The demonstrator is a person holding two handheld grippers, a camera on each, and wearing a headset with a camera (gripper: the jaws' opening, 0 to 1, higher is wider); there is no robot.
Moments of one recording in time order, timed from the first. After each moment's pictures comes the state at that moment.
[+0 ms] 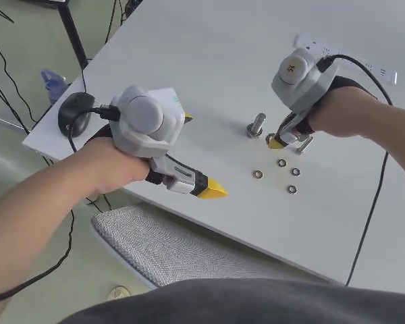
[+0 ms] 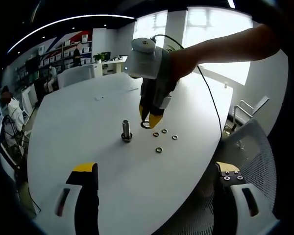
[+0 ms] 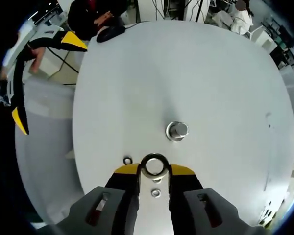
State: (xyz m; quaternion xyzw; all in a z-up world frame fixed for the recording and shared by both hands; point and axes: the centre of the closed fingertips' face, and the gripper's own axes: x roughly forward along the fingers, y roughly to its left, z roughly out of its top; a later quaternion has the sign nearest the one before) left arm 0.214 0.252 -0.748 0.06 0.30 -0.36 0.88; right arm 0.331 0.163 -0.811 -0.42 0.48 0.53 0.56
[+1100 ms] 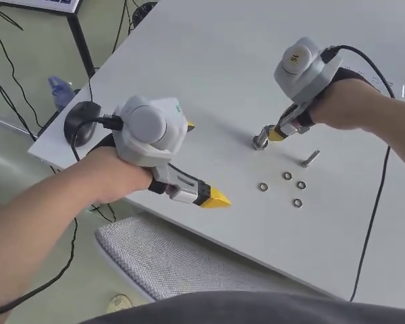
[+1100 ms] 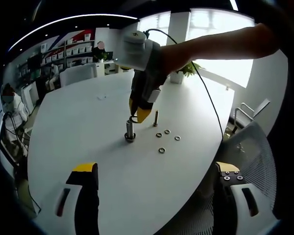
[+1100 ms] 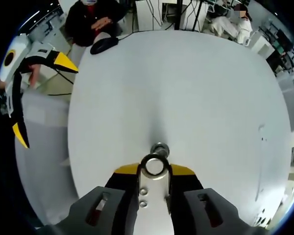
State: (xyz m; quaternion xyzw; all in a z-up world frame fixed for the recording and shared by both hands) left arm 0.218 0.258 -0.748 0.05 0.30 -0.36 0.88; right arm 0.359 0.196 -0.797 -0.41 0.46 0.53 0.58
